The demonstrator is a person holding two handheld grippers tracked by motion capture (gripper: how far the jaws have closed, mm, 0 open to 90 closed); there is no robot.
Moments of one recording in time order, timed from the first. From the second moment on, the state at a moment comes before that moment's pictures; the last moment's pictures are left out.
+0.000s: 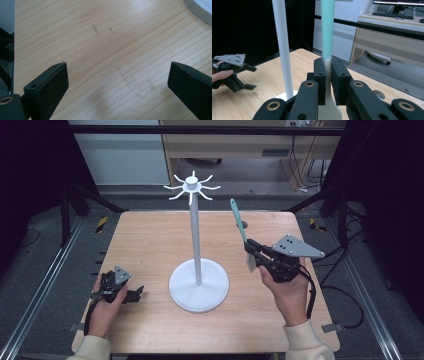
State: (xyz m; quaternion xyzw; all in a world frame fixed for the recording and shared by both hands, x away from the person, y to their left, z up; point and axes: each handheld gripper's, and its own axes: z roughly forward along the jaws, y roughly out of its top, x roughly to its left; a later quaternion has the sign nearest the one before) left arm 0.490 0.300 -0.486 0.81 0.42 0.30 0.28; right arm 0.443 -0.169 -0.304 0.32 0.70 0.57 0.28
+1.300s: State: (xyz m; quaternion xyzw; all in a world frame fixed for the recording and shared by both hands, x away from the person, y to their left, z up) left arm 0.490 0.301 -0.486 0.81 0.42 0.30 0.28; right arm 0.414 -0.149 -0.271 0.26 0.70 0.60 0.29
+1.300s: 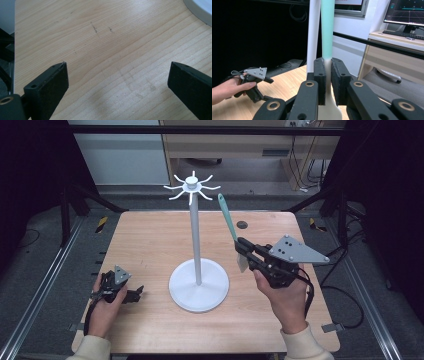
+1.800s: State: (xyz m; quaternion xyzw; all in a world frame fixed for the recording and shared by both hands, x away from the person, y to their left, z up) left arm 0.490 0.300 -0.486 0.81 0.42 0.30 0.28; right arm 0.413 -0.144 -0.270 0.26 0.70 0.60 0.28
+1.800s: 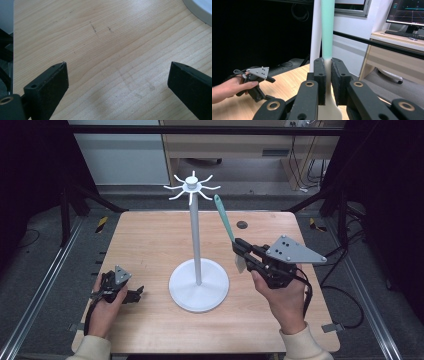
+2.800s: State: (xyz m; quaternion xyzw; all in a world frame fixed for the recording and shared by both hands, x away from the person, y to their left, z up) left arm 0.491 0.301 -0.486 0.81 0.42 0.30 0.28; right arm 0.426 -0.126 -0.272 0.26 0.71 0.59 0.27
